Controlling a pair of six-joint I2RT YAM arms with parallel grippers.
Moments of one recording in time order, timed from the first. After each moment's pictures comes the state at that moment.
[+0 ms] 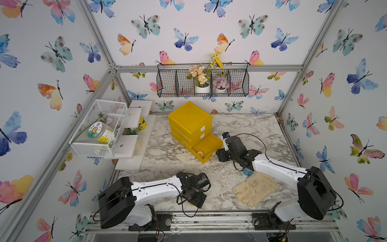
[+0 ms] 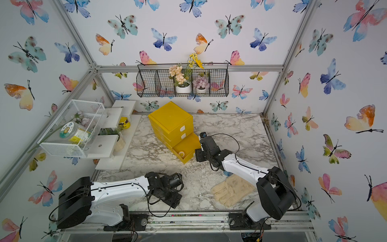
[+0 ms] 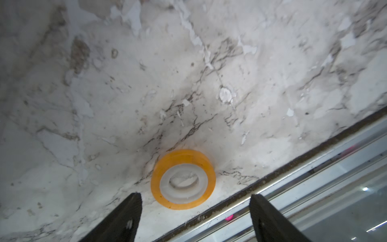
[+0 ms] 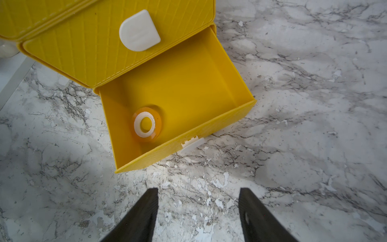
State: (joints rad) left arm -1.15 1.40 0.76 -0.78 0.07 -0.61; right arm 0.71 1.49 0.94 -0.24 0.11 0.32
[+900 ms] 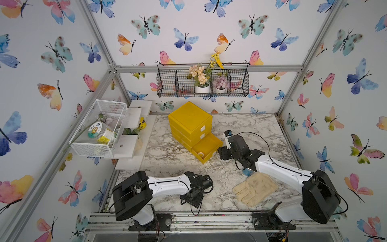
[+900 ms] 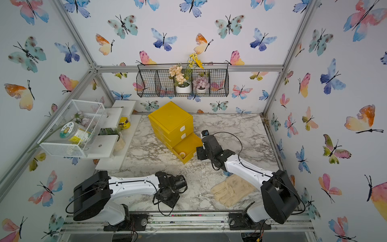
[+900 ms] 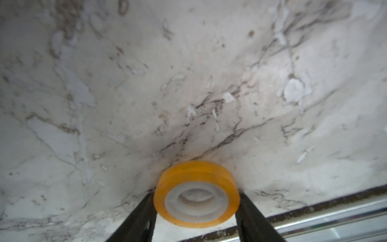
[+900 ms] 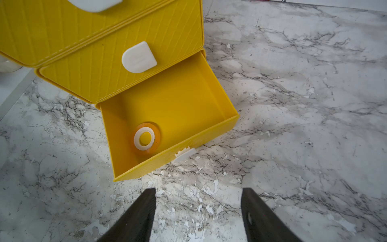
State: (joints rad) left arm -1.15 1.55 0.81 -0.84 0.04 -0.63; right arm 0.70 1.45 0.94 -0.22 0.14 0.30
